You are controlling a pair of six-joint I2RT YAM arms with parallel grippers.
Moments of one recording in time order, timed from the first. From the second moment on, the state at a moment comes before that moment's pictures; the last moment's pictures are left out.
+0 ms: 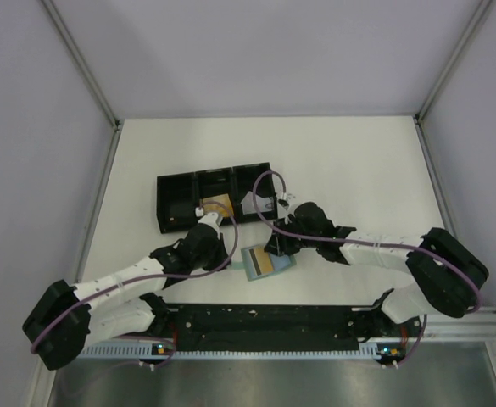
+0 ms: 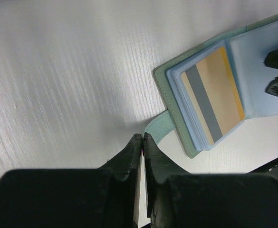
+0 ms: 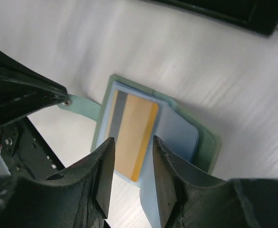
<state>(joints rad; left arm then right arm) -0.77 1.04 0.40 -0.18 -0.04 -0.68 0.82 1.40 0.61 0.17 -0.21 0.53</state>
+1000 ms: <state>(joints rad) -0.77 1.31 0.54 0.03 0.20 -0.74 0.72 1.55 0.51 0.39 -0.41 0.67</state>
